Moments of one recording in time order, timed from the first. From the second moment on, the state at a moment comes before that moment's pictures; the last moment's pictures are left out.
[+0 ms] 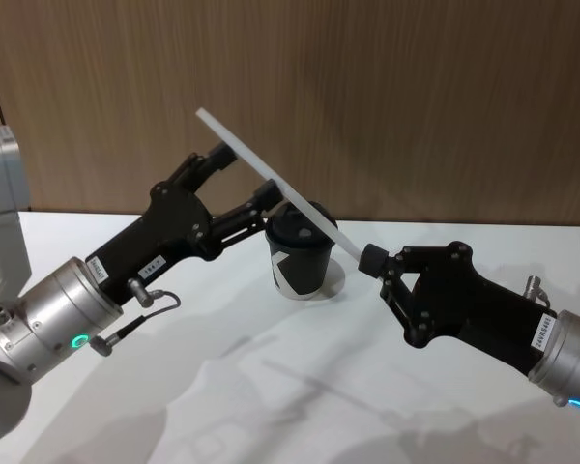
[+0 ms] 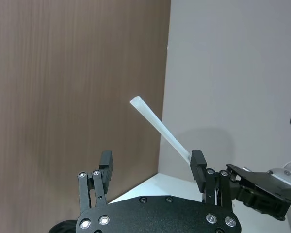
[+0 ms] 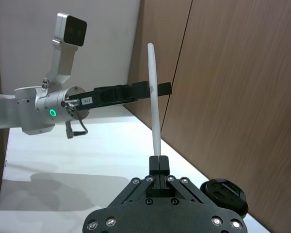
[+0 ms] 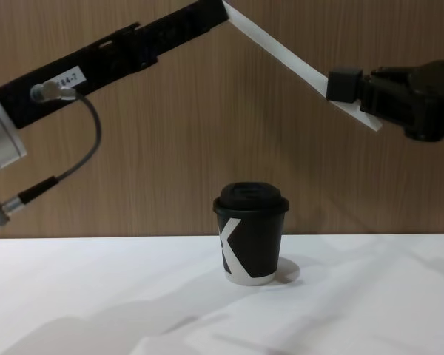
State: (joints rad) left arm -0.24 0.44 0.34 -1.64 -0.84 -0.15 -0.67; right arm 0.11 0.54 -0.26 -1.86 0.46 0.02 0.70
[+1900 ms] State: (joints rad) left arm -0.33 0.37 0.41 -1.50 -1.01 -0.19 -0.85; right arm 0.11 0.54 -0.26 -1.86 0.46 0.02 0.70
